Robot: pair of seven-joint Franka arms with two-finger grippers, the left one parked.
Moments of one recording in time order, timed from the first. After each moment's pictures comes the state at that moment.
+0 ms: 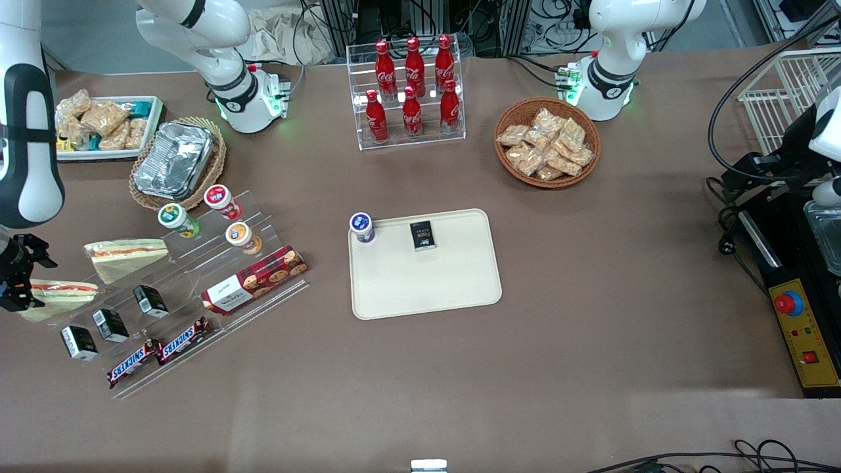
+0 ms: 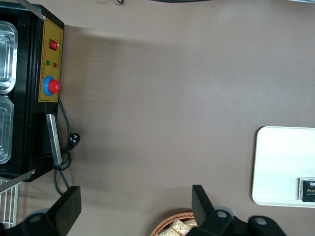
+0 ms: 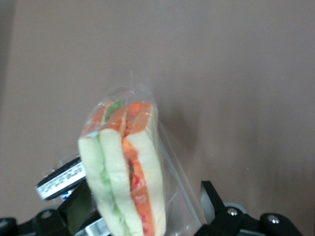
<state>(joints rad) -0.04 0.30 -0.42 -1.94 0.05 2.41 1.01</state>
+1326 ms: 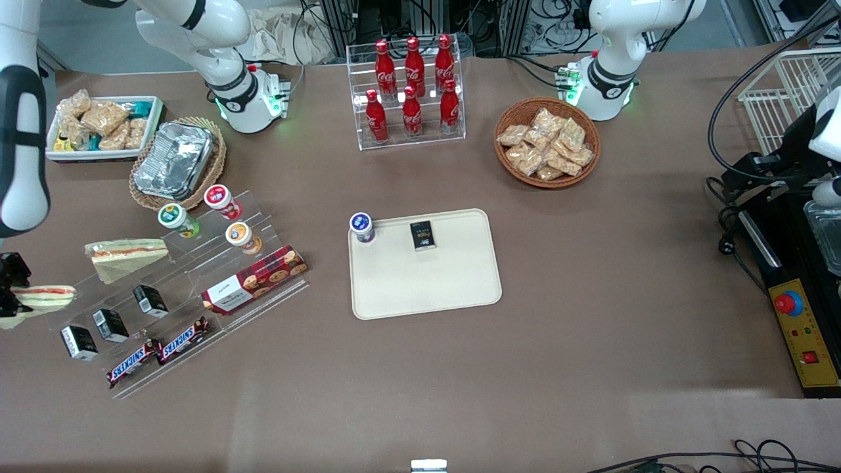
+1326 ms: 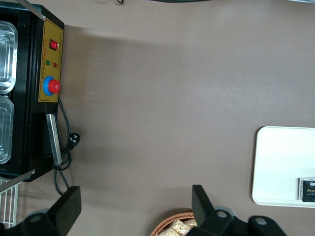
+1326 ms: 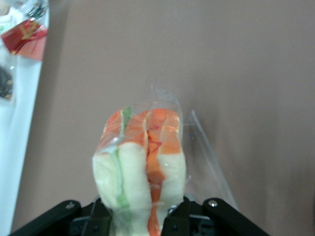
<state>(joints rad) -0.01 0.29 -0.41 -1.73 0.05 2.22 1.02</state>
